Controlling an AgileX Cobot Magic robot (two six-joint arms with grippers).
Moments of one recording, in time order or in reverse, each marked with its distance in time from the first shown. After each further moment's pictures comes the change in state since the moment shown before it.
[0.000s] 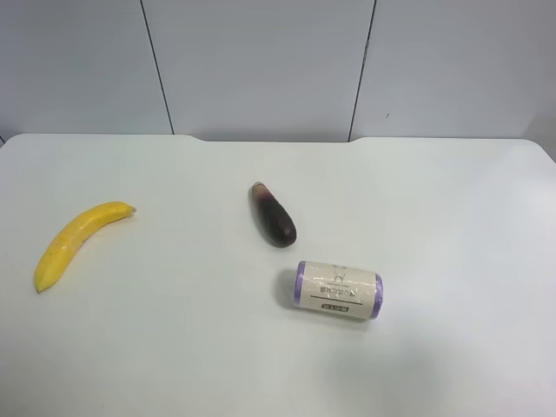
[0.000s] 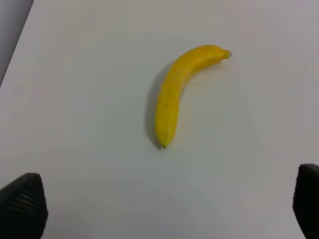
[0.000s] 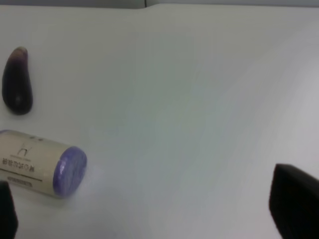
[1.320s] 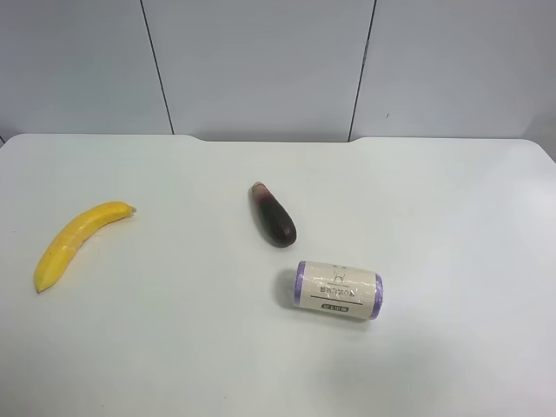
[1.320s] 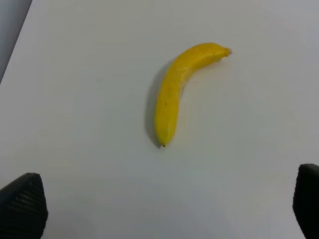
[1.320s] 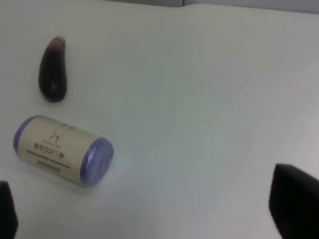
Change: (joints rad) left arm 0.000 0.000 0.000 0.000 0.006 0.000; right arm 0.121 0.000 0.000 0.000 0.000 0.000
